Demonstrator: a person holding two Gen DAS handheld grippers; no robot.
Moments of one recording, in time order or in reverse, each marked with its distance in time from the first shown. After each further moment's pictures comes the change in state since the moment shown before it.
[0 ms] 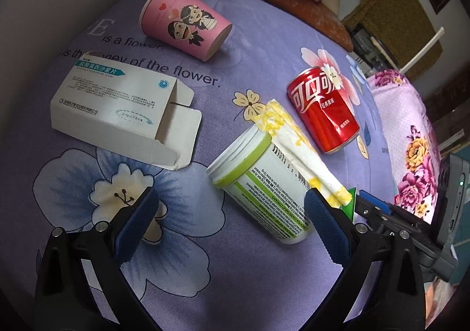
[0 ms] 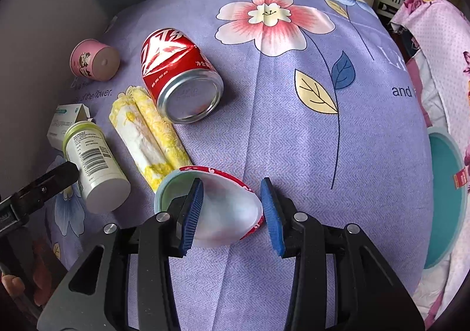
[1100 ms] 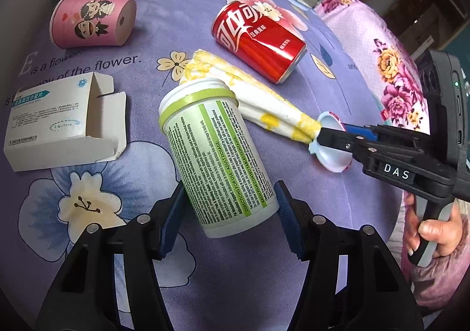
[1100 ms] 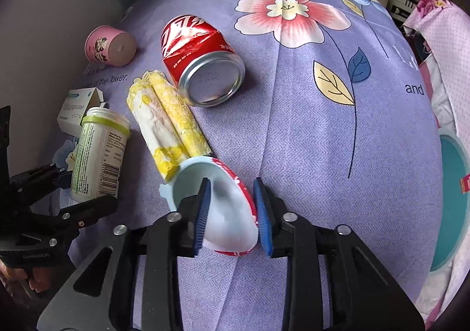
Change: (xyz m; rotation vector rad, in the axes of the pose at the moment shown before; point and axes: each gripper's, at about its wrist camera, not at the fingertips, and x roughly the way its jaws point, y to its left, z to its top) left arm 0.016 -0.031 -0.029 0.384 0.136 -0.080; right arm 0.002 0.013 -0.010 -0.068 0.014 0.021
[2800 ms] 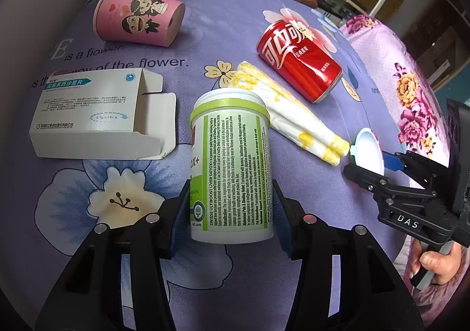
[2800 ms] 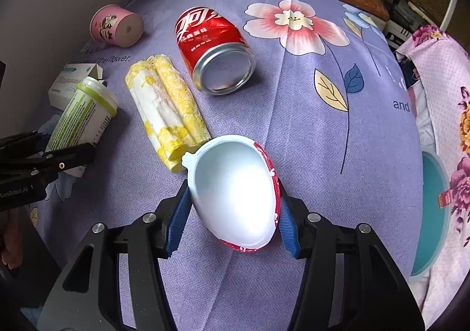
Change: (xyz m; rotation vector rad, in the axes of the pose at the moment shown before) left arm -0.012 0.024 -0.005 -0.096 -0.063 0.062; right arm -0.008 0.013 -0.015 -0.081 -0.049 -0.110
